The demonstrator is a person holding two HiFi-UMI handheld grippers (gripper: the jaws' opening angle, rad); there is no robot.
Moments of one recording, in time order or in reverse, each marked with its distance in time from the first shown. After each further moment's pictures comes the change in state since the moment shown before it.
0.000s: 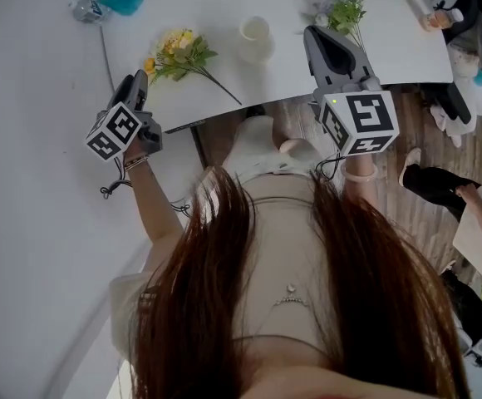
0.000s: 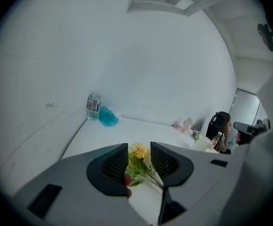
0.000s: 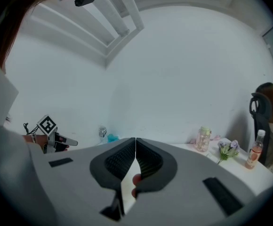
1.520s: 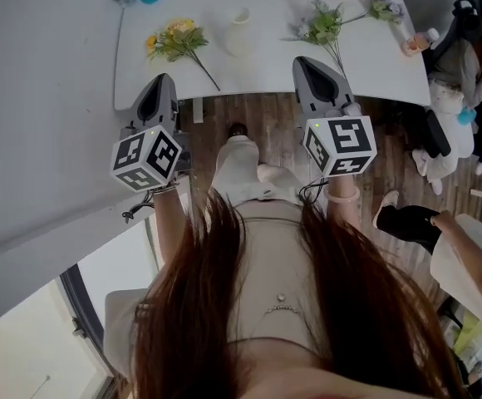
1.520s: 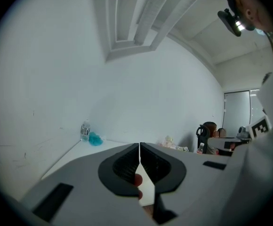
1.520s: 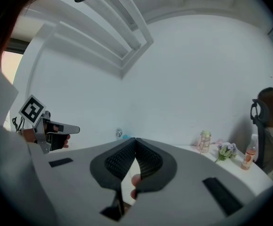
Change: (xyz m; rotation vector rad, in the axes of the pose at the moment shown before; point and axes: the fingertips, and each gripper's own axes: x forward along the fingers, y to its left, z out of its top) left arm -0.169 -0.204 -0.035 0.094 -0.370 0.010; right arm -0.137 0.023 -0.007 -0.049 -0.075 0.146
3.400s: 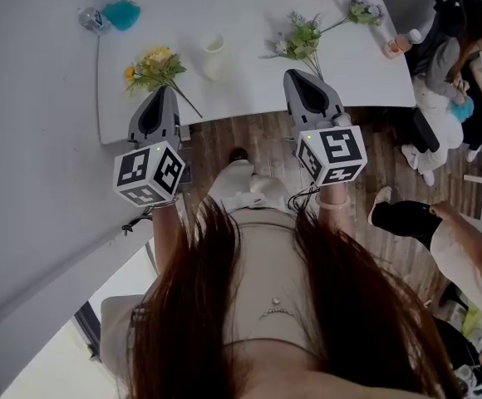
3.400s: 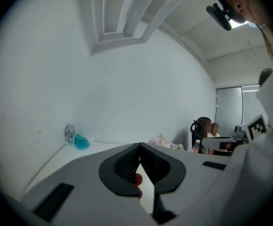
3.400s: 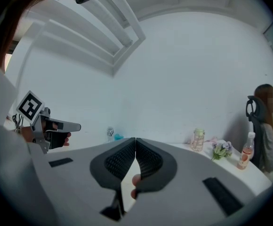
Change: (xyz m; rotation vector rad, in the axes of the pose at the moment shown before) left arm 0.062 -0.036 0.009 0.058 0.046 -0.102; right arm 0.021 -0.045 -0.004 0.031 0.029 -0.070
